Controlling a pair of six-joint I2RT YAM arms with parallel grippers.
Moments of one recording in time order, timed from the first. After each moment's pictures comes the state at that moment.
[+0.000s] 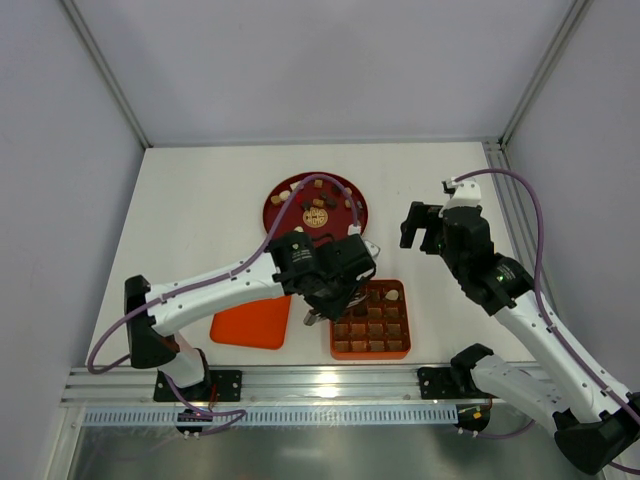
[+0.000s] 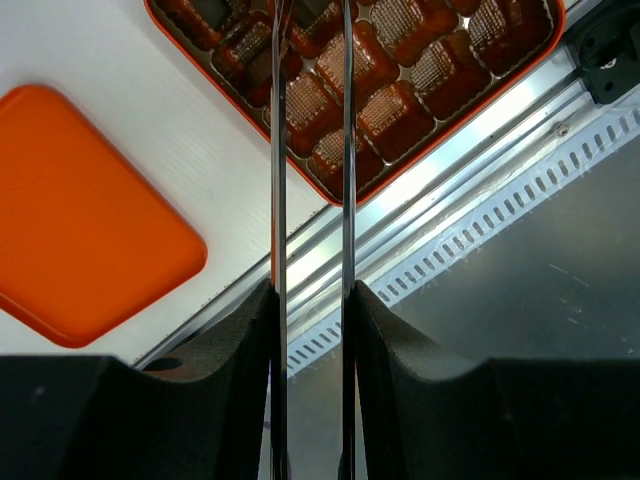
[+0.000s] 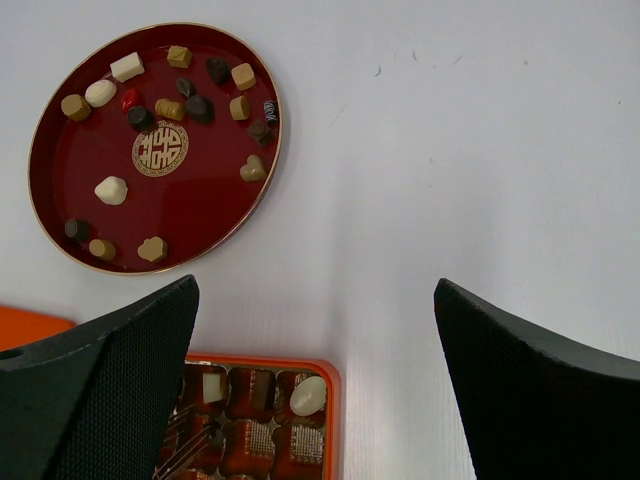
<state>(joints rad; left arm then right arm) -1.23 1.60 1.64 -1.24 -0.09 -0.53 0.50 0.86 0.92 -0.51 0.36 0.35</state>
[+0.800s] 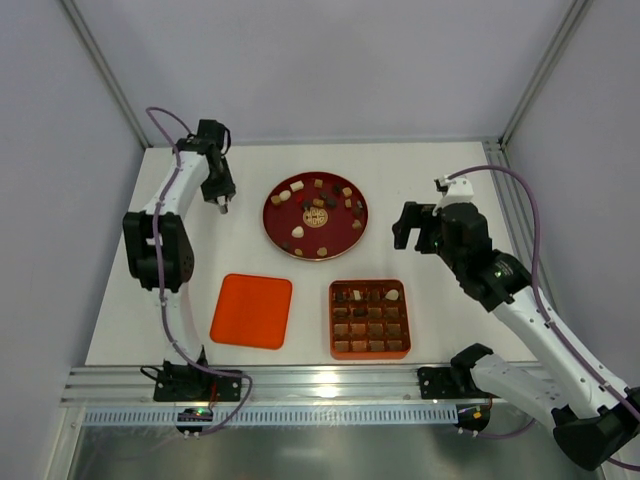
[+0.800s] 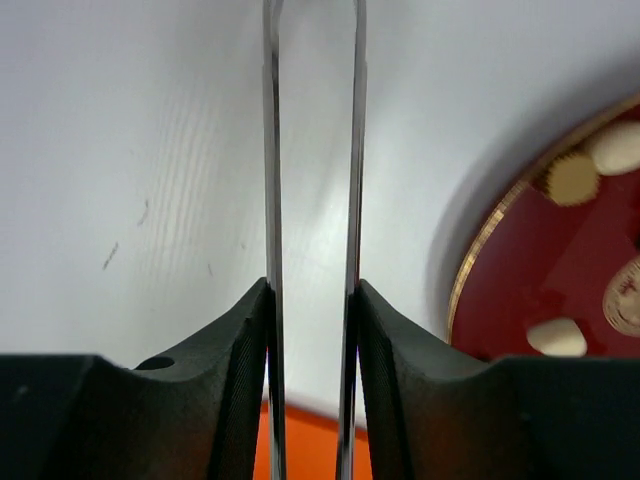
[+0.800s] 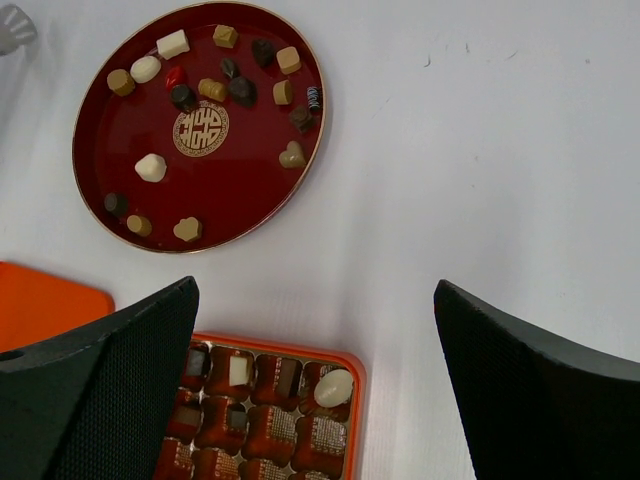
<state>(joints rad) -0.12 2.00 1.84 -0.96 -0.16 -0.38 0.50 0.89 0.94 -0.50 0.26 0.35</state>
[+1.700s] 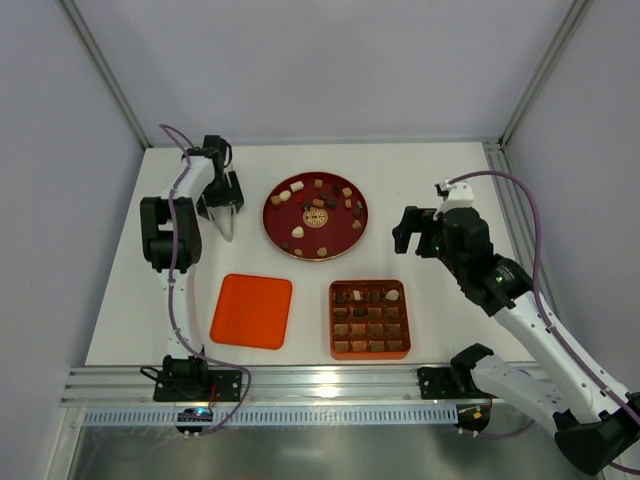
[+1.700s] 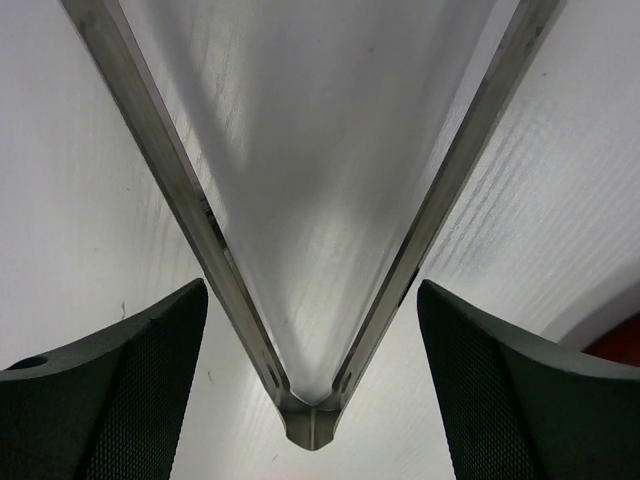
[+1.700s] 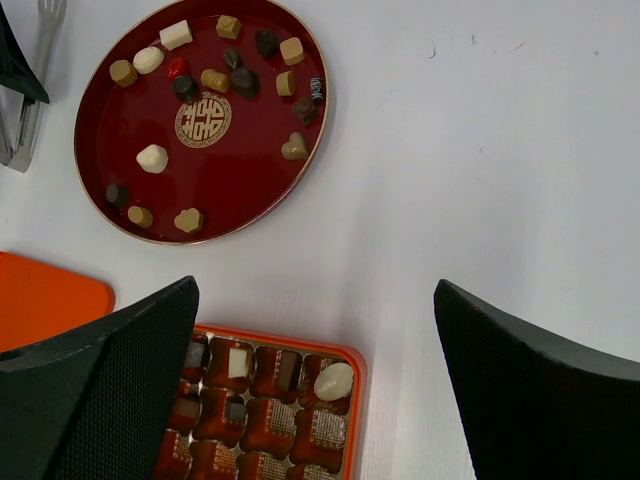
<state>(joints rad) -0.05 2.30 1.93 -0.93 -0.16 -0.36 0.50 0.86 0.90 -0.50 0.24 0.35</state>
